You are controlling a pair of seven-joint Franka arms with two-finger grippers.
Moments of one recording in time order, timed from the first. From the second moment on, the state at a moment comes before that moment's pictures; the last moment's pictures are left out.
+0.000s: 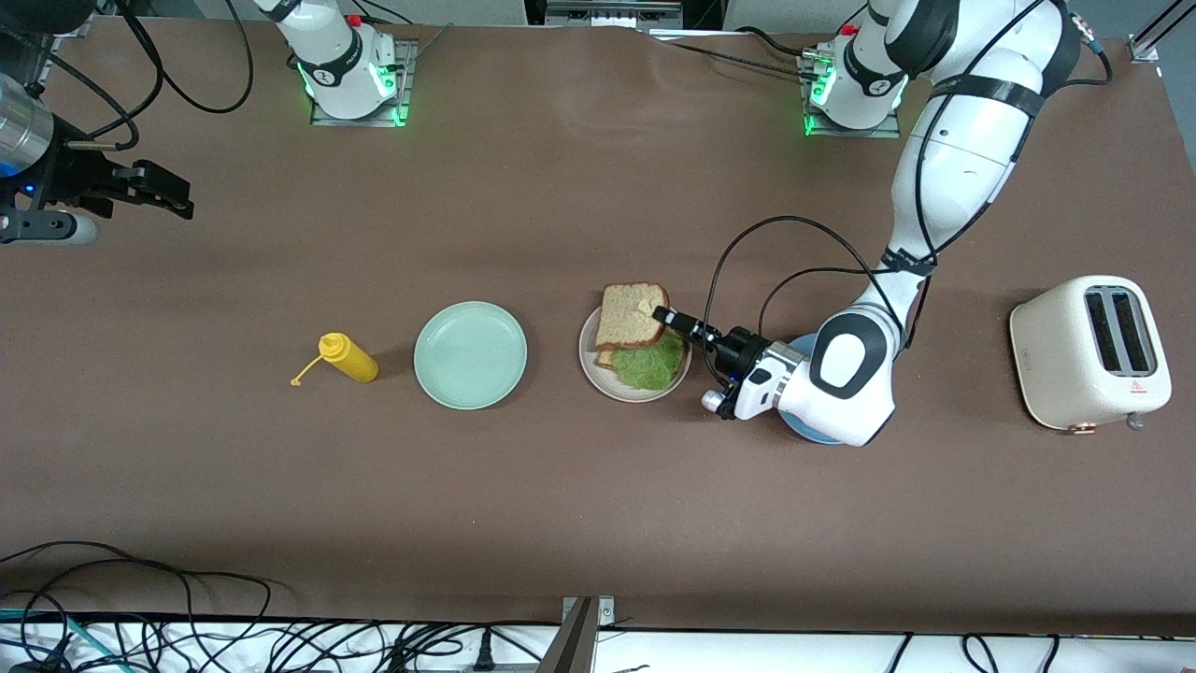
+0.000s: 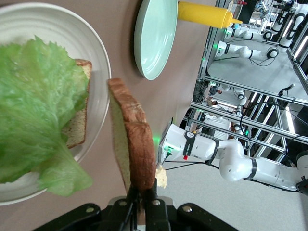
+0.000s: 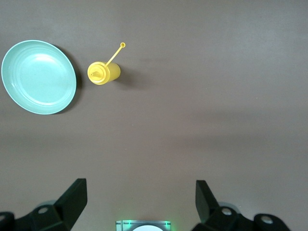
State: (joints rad) left arm -0.13 0.94 -0.20 -1.34 -1.02 1.59 0.42; right arm -0.14 -0.02 0.17 -1.67 -0.03 1.53 0.01
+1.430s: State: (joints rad) left arm -0.13 0.81 -0.19 -1.29 -0.61 1.67 0.31; right arm -0.14 0.01 0.17 -1.67 -0.03 1.54 0.01
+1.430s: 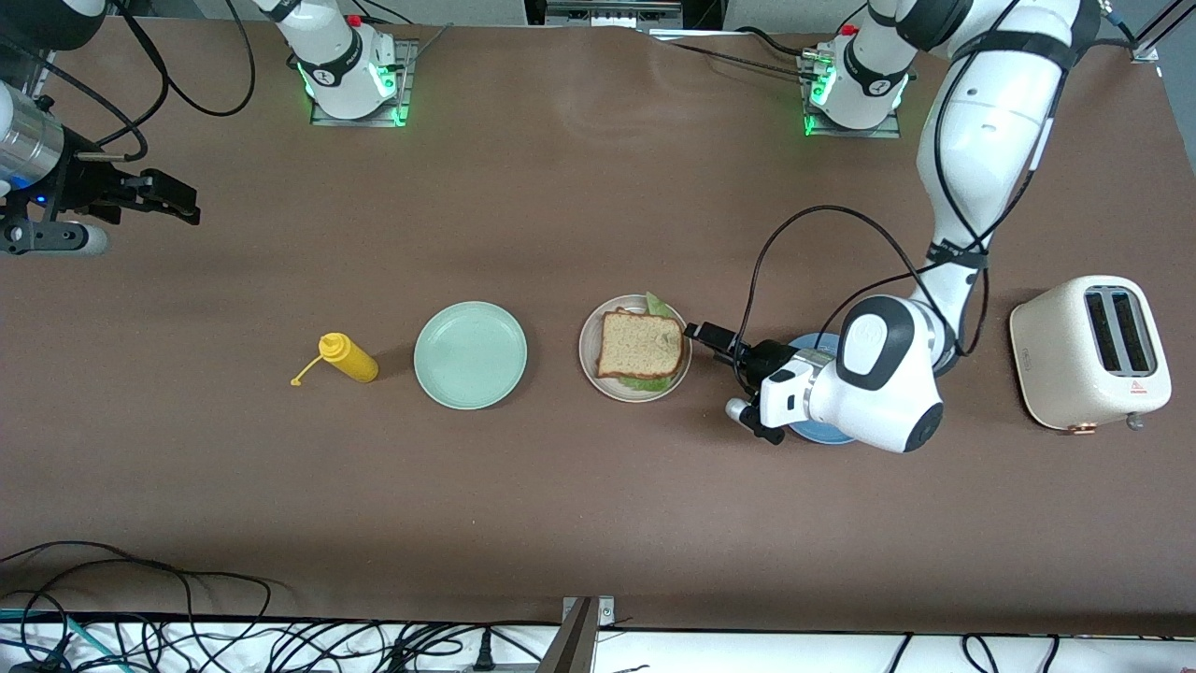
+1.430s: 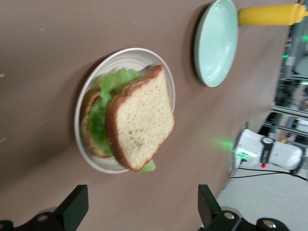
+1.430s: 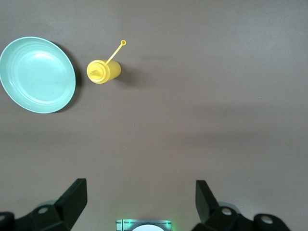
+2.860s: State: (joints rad) left arm -0.02 0.00 -0.15 -1.64 0.05 1.63 -0.03; right arm -0.14 0.01 0.17 -1.64 -0.03 1.54 0.01
